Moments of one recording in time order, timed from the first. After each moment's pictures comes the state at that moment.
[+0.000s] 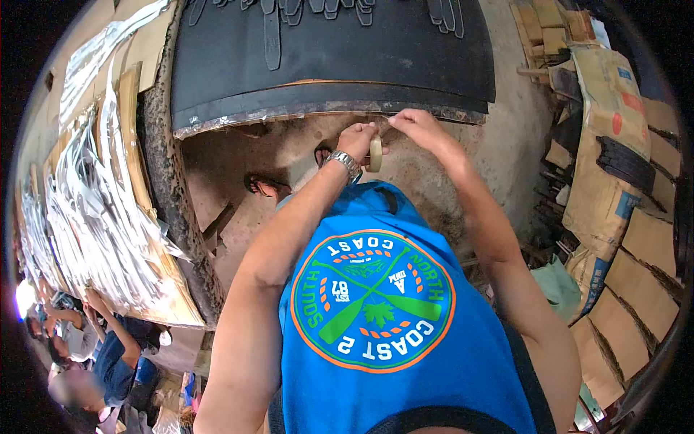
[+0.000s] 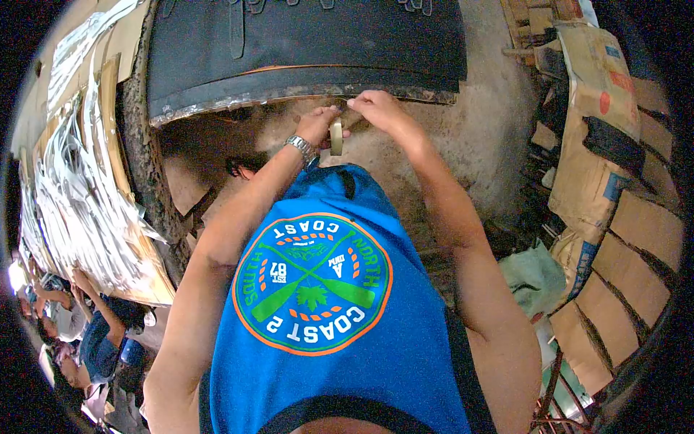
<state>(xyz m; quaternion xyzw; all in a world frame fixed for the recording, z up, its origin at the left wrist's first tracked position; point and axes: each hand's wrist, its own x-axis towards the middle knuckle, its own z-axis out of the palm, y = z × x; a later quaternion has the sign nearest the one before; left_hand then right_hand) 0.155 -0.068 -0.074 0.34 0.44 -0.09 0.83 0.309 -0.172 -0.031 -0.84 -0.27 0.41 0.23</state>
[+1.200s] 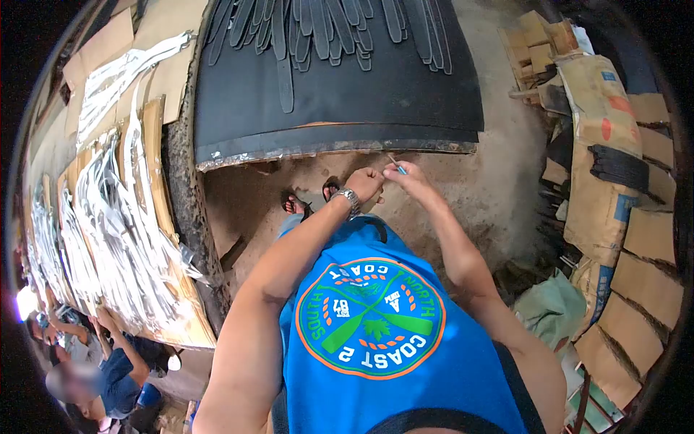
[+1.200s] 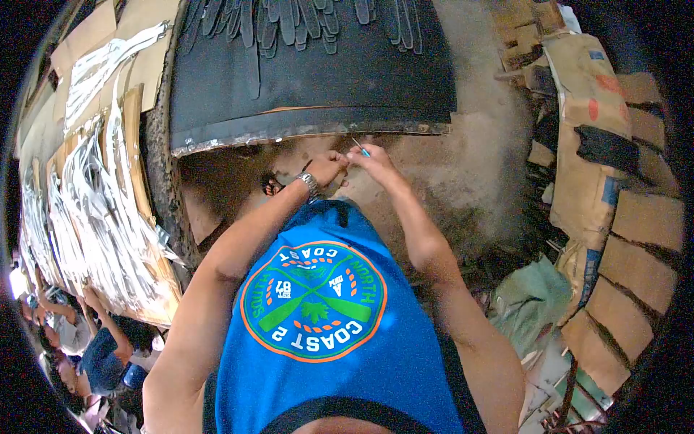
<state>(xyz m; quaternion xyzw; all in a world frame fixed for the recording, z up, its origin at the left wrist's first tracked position) 0.150 -0.067 -0.077 0.51 0.36 -0.15 0.77 0.269 -0.198 -0.055 -0.78 -0.19 0.45 0.41</state>
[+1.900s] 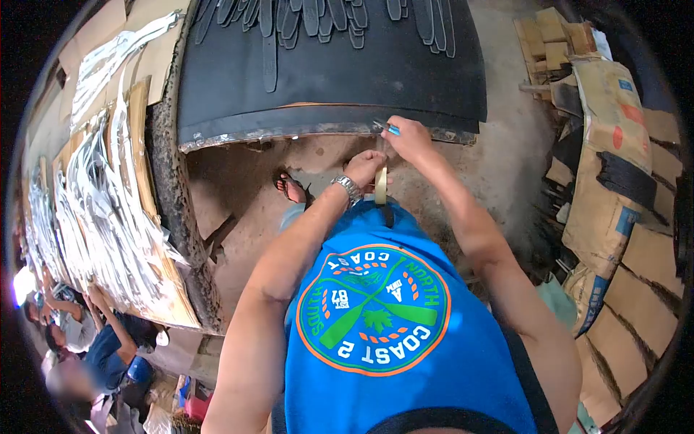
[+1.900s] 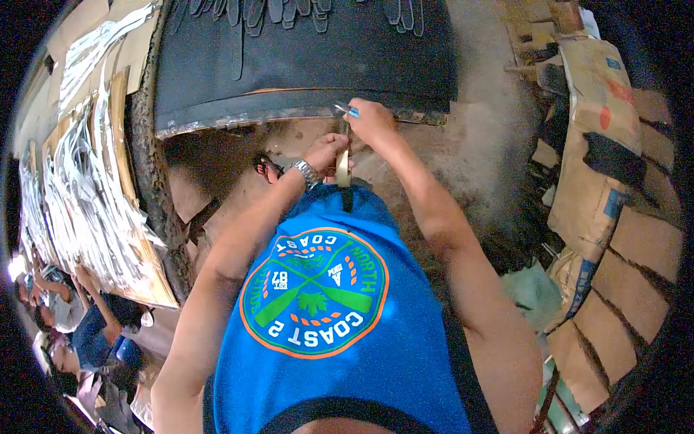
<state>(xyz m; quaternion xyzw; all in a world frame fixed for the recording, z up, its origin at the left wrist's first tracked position) 0.165 -0.096 -0.087 0.33 0.39 -0.14 0.85 0.315 -0.158 -0.033 -0.87 -0.37 0.27 0.18</state>
